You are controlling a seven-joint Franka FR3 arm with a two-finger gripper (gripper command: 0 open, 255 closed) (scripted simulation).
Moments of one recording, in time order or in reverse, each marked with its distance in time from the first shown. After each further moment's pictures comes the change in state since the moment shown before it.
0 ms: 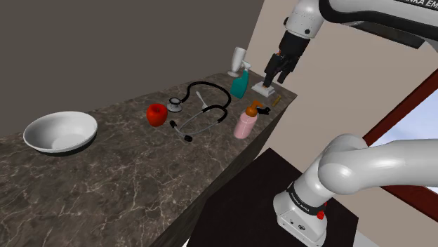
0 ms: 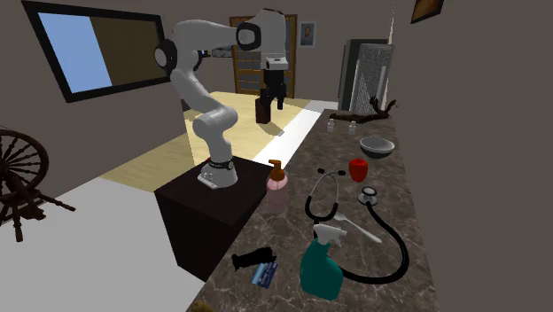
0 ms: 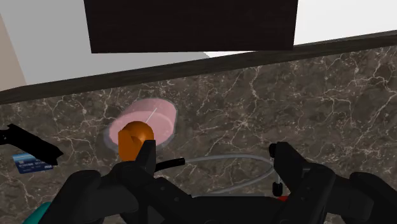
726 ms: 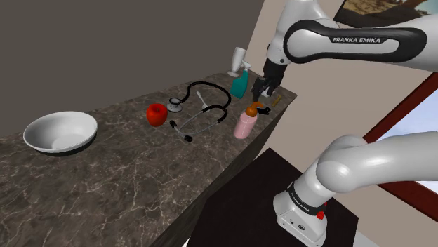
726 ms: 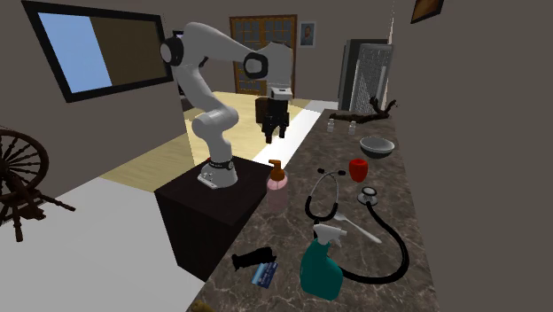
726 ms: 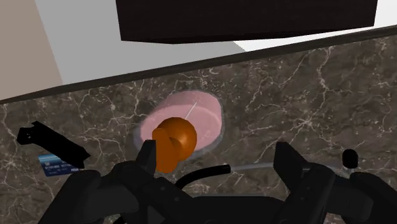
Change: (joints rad) arm -0.066 0.120 -0.011 -0.169 -0.137 0.282 0.004
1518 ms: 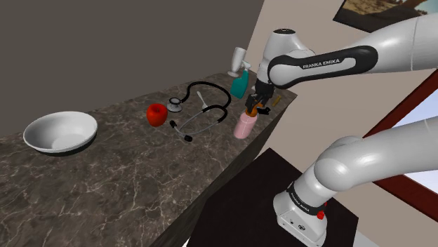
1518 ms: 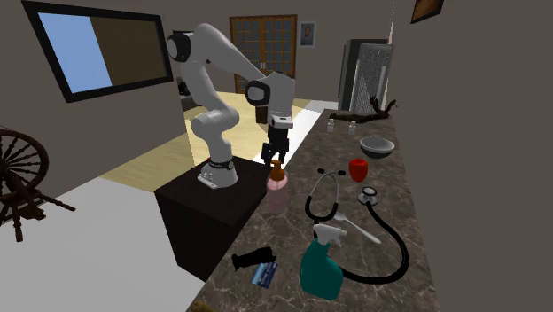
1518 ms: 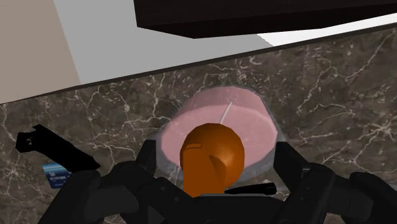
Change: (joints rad) arm -0.070 0.168 -0.028 -0.112 -0.122 0.284 0.027
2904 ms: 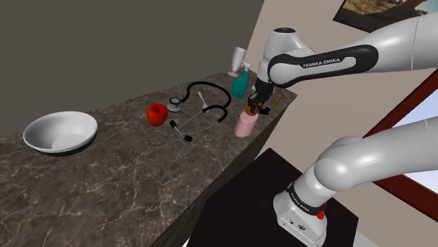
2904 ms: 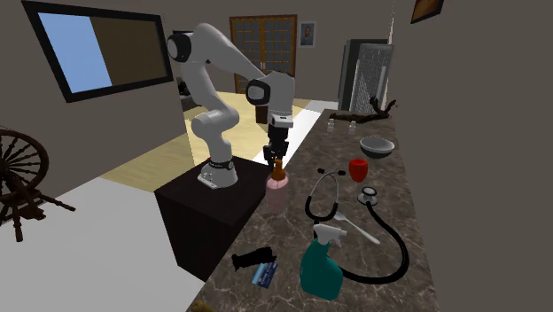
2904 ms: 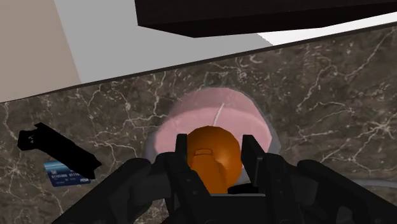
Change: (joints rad) arm 0.000 -0.001 0.000 0.008 0.001 -0.006 -0.002
